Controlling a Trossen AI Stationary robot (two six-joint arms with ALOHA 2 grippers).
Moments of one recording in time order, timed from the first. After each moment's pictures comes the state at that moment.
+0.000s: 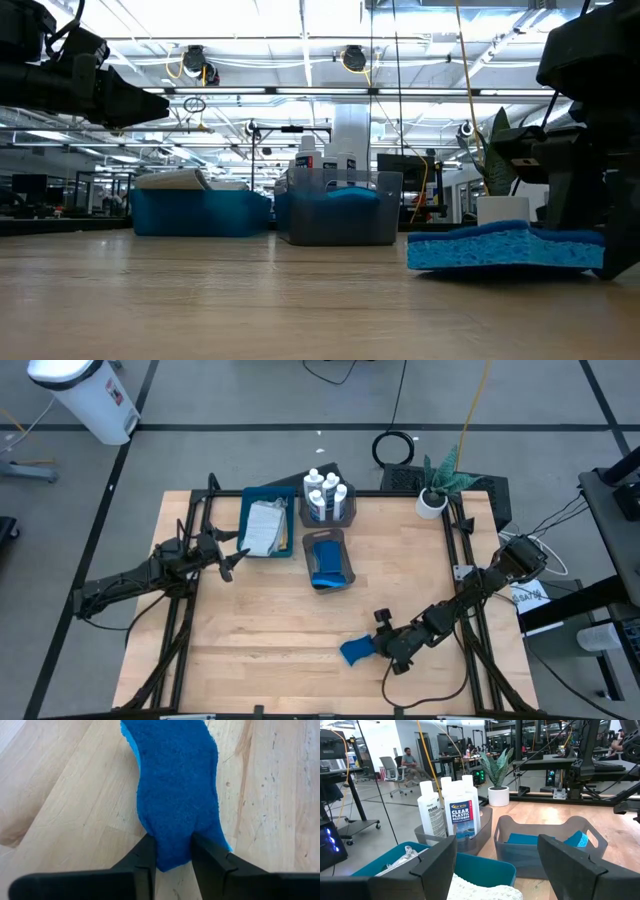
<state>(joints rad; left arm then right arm) 0.31 0.02 0.03 0.00 -0.09 0.08 0.62 1.65 0.66 0.02 0.29 0.19</state>
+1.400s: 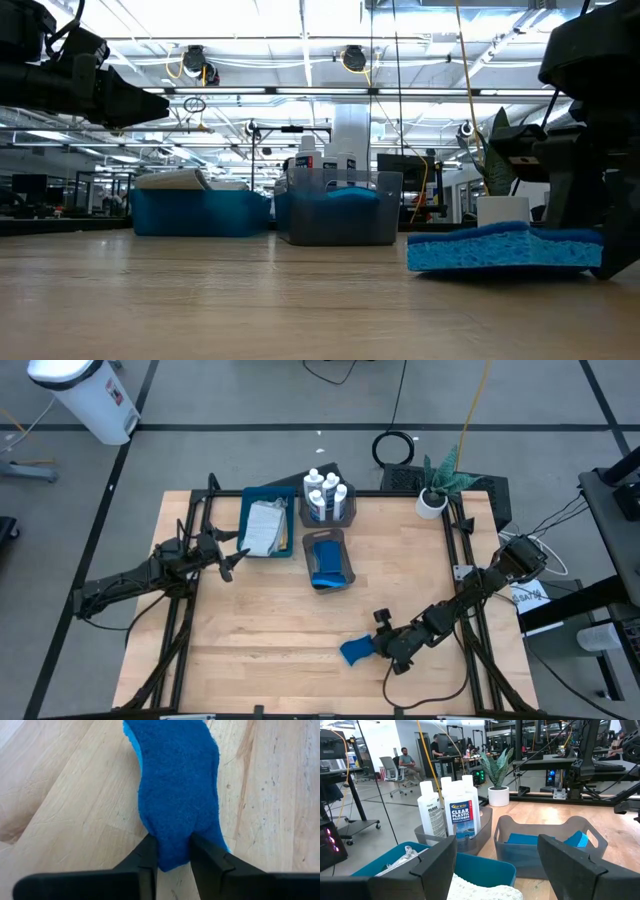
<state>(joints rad) 0.31 0.02 0.03 0.00 -0.09 0.08 0.62 1.65 0.66 0.04 0.29 0.16</state>
